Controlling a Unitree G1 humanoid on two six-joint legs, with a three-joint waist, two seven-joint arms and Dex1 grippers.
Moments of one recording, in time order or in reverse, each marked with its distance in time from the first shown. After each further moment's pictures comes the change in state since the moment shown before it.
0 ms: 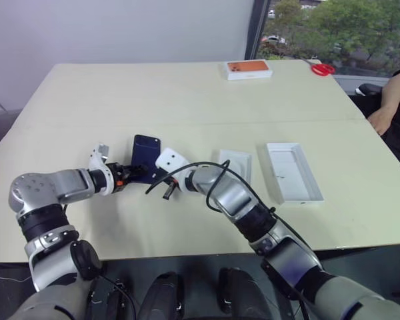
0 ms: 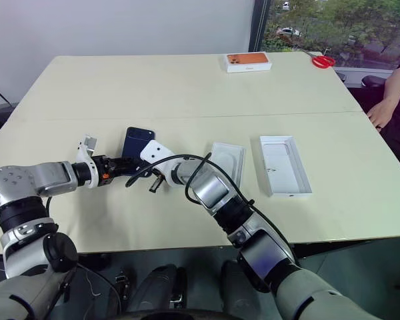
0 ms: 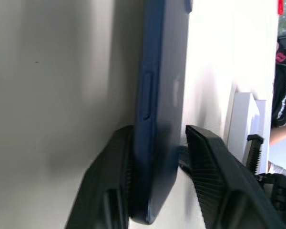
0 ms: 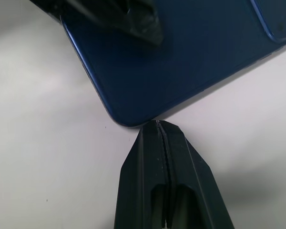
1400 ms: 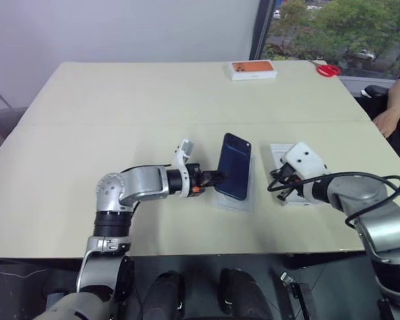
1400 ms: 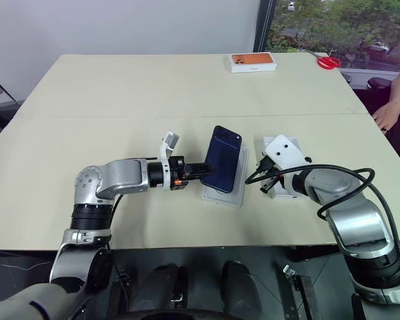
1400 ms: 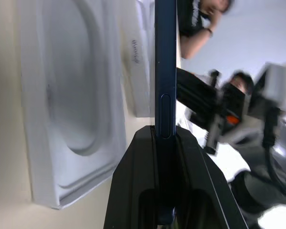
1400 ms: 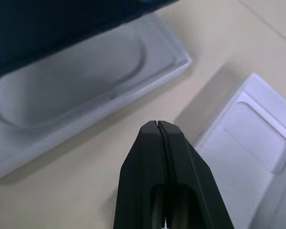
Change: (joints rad) left arm 0.058 -0.265 -0.603 -0.185 -0.977 -0.337 0.660; right arm 0.495 -0.756 -0.531 -0.790 0.182 0.292 0.150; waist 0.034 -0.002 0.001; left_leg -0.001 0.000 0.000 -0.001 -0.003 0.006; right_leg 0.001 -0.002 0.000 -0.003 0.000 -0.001
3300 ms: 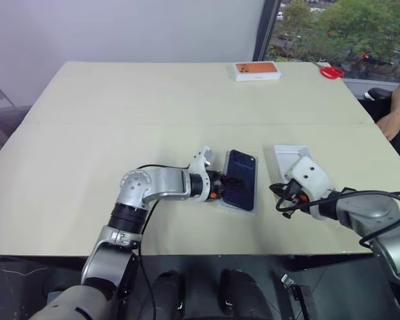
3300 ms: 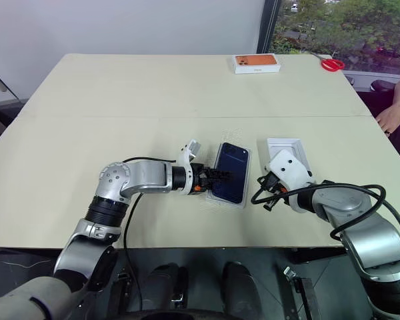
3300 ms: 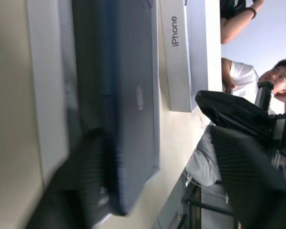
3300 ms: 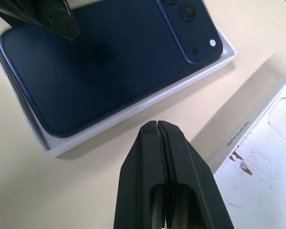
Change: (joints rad) left arm -0.068 0.001 -0.193 0.076 0.120 -0.067 -0.082; right arm 0.152 -0.055 -0.059 -0.094 0.156 -0.055 -0.006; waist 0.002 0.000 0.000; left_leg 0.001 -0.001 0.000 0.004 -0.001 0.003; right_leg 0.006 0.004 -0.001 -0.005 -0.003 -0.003
